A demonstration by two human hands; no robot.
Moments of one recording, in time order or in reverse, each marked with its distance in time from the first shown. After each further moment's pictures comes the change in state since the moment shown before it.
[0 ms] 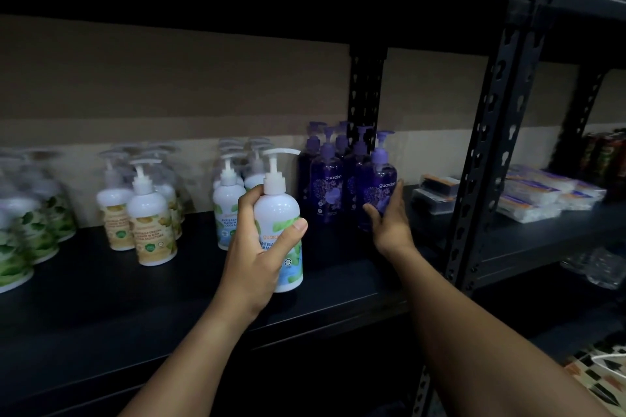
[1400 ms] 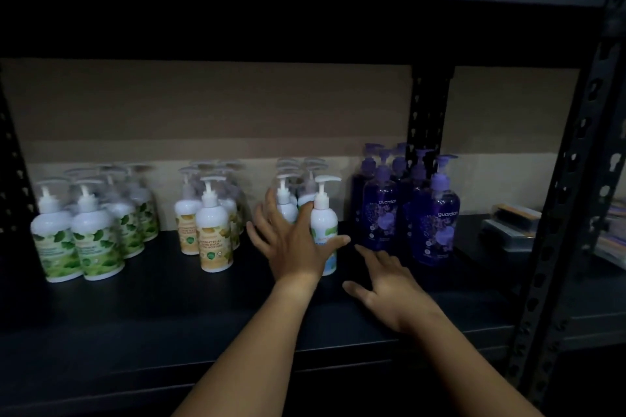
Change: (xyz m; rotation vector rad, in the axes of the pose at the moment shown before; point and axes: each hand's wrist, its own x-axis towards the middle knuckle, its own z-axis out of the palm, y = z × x) left_hand 0.065 -0.050 0.003 1.118 0.392 -0.038; right_hand -0.059 -0.018 0.040 -0.650 -0.568 -0.426
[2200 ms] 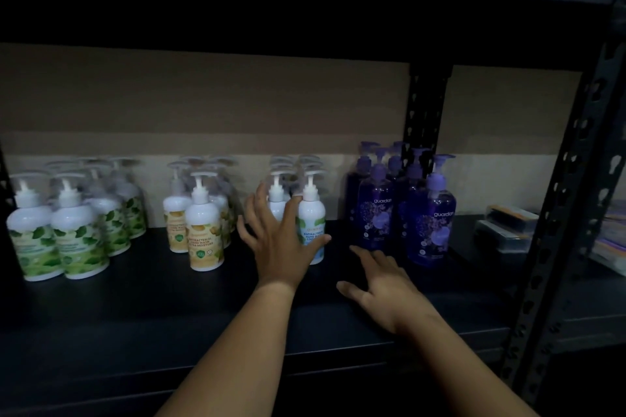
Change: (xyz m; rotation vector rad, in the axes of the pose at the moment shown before) left_hand 0.013 -0.030 0.023 -0.017 0.154 0.144; right_hand -0.001 -0.001 -0.003 0.043 -0.003 0.017
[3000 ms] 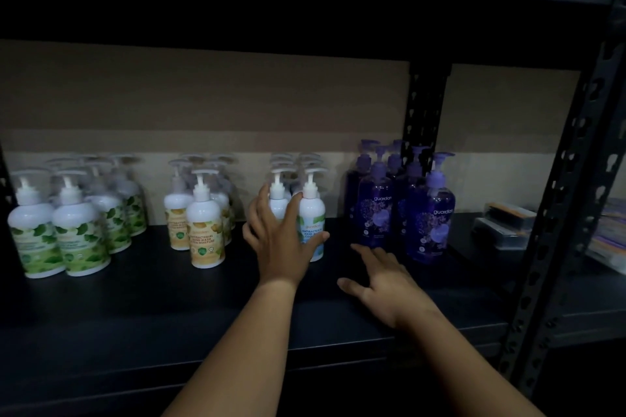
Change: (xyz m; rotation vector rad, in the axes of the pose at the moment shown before) left_hand -0.003 0.000 -0.005 -0.066 -0.097 -0.046; right_hand -0.004 -0.003 -0.004 0.028 0.001 0.025
